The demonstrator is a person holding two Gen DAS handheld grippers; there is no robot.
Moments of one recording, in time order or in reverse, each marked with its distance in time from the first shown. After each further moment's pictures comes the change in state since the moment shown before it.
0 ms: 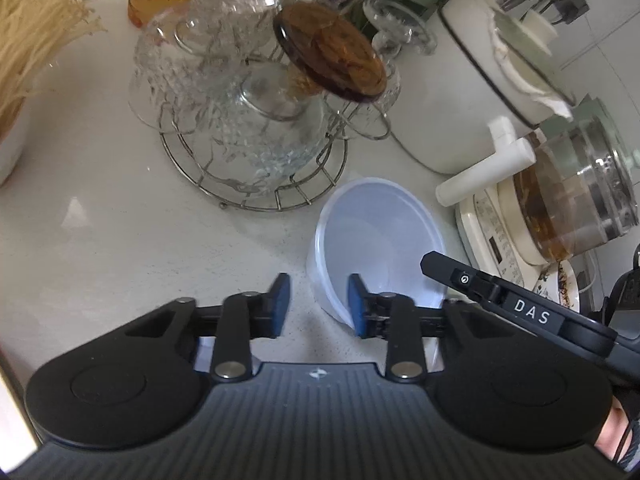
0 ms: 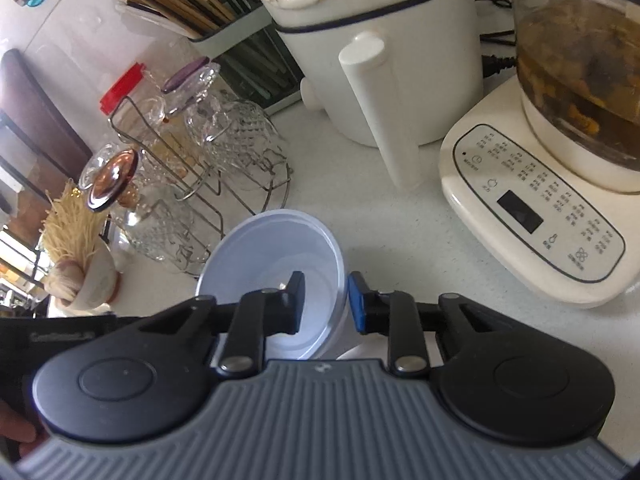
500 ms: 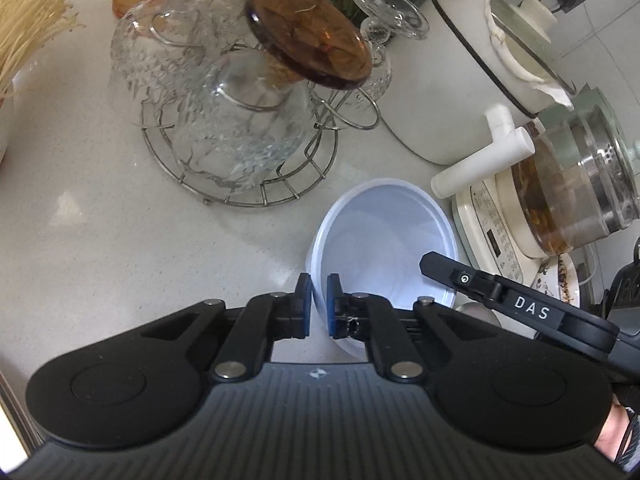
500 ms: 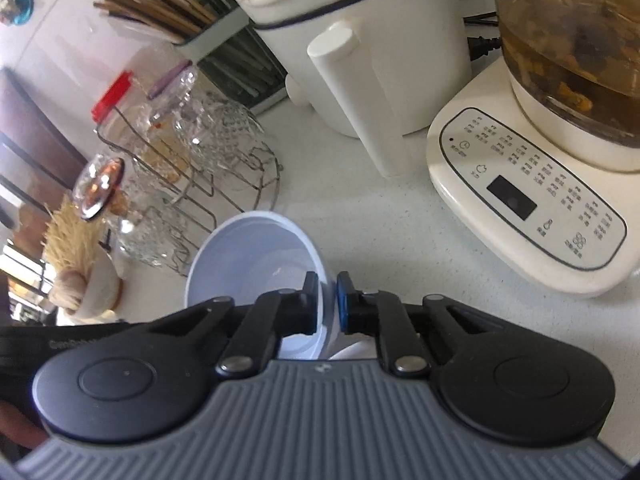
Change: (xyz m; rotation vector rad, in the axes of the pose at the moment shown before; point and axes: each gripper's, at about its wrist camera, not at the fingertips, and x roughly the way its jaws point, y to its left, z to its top) left arm 0.007 -0.007 0.001 0.013 0.022 -0.015; right arm -0.001 -0.013 -0.001 0.066 0.009 0.030
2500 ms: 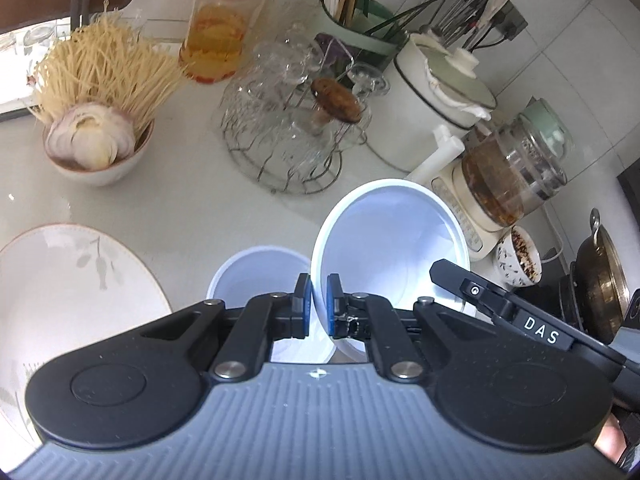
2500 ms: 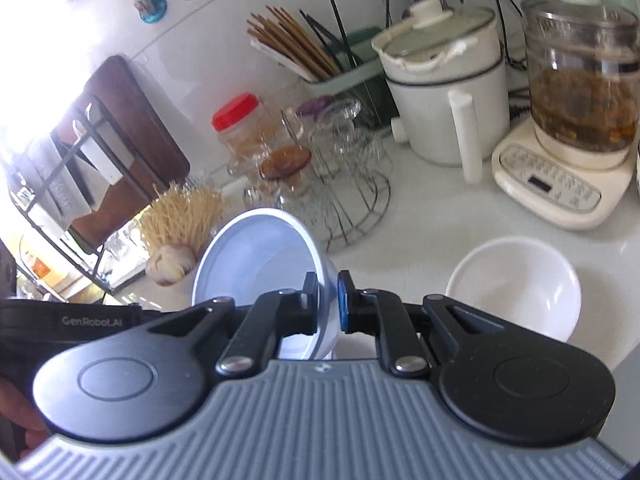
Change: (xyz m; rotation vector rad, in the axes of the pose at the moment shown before) left arm -0.152 0.040 -0.072 0.090 -0.140 -0.020; right arm -0.099 0.109 -0.091 -0.095 -0.204 0.022
